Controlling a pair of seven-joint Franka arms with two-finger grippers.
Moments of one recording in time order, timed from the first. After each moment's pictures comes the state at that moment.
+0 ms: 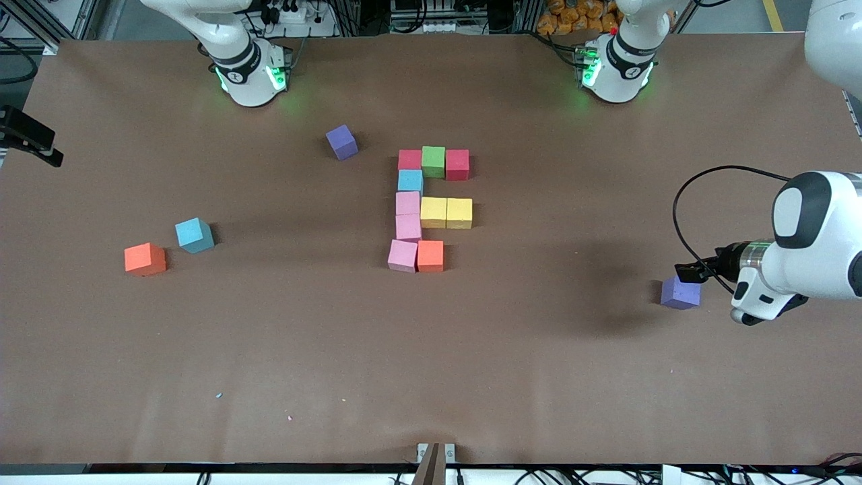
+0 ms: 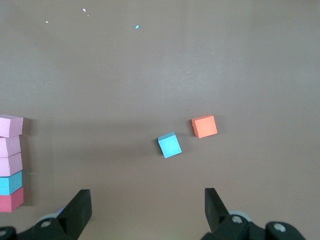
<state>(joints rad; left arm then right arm) 0.38 0.55 -0.43 -1.53 0.18 1.71 -0.41 -0.03 0.06 -0.01 -1.31 -0.03 1.38 -0.06</state>
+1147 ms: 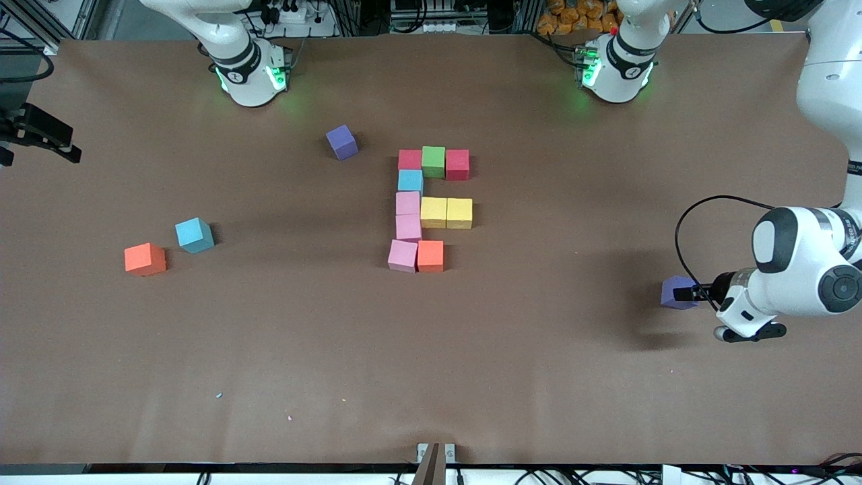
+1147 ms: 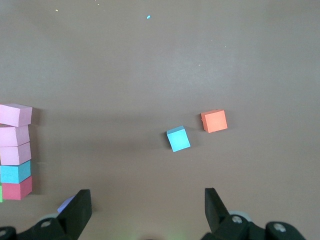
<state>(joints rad) 0.44 0.71 -0.44 -1.56 0.31 2.00 -0.18 -0.01 0.06 -0.01 -1.32 -0.01 1.36 -0.06</state>
